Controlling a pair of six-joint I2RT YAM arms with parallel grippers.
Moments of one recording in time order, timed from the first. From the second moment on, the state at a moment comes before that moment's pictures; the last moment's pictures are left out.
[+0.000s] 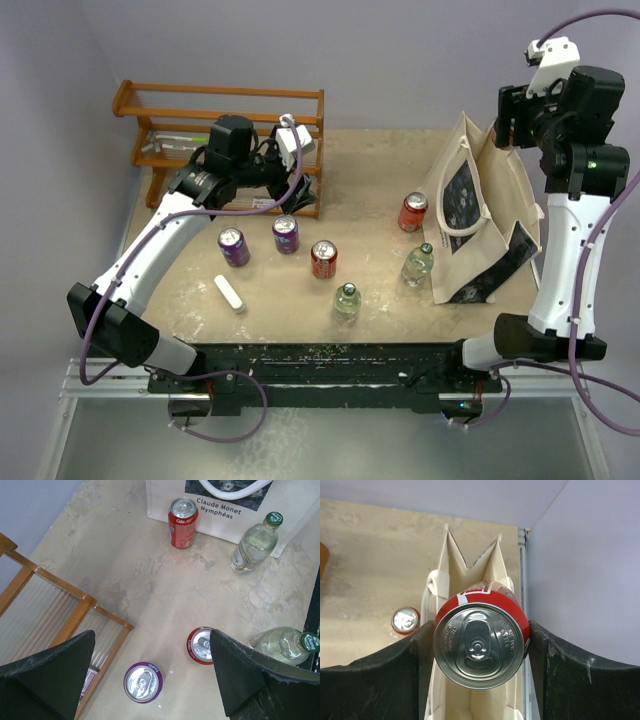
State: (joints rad) left arm -0.47 1.46 1.53 -0.54 0.56 0.34; right arm -0.13 1.45 2.09 -1.01 -0.04 -0.26
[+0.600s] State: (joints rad) left arm -0.48 1.44 1.48 -0.53 0.56 0.34; right arm -0.16 1.52 1.93 -0.99 -0.13 -0.25
